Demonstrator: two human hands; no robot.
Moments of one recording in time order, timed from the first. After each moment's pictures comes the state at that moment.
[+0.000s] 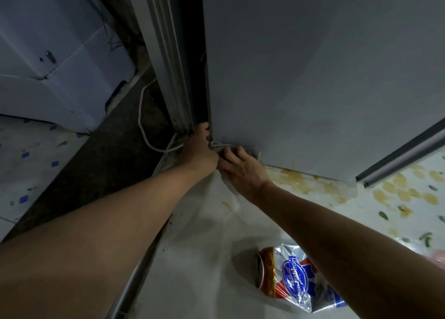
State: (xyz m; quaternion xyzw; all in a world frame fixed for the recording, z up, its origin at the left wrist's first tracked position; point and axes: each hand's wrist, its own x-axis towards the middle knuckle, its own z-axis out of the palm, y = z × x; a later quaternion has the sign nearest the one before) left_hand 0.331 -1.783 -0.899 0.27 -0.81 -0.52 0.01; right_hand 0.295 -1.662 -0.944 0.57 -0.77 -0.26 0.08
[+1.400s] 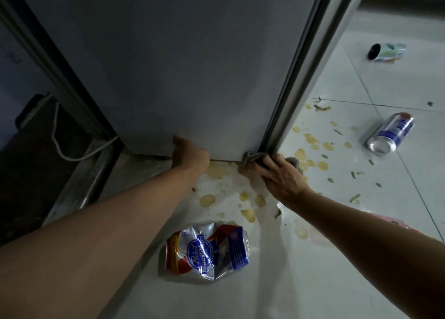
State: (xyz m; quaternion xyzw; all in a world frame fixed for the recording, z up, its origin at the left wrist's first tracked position) left_hand 0.295 -1.605 -0.882 0.39 -0.84 -0.38 -0.05; right_hand 0.276 -1.400 -0.930 0.42 -0.83 -0.37 0.03
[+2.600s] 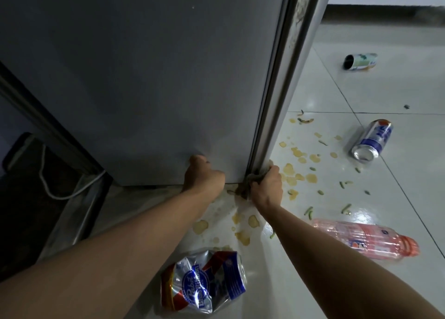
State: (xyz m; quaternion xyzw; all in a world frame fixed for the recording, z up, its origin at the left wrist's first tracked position) left_hand 0.293 -1.565 -0.850 0.28 -0.83 -0.48 -0.07; right_hand 0.259 -1.434 -0.946 -0.17 -0.90 0.40 -0.01
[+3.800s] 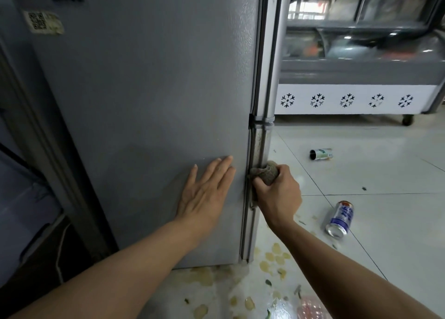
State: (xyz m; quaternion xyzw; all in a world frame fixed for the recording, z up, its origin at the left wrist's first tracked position) left_hand 0.311 -1.579 -0.681 -0.15 -0.97 0.02 0.17; right_hand 0.257 -1.426 -0.716 -0.10 -0.85 0.41 0.31
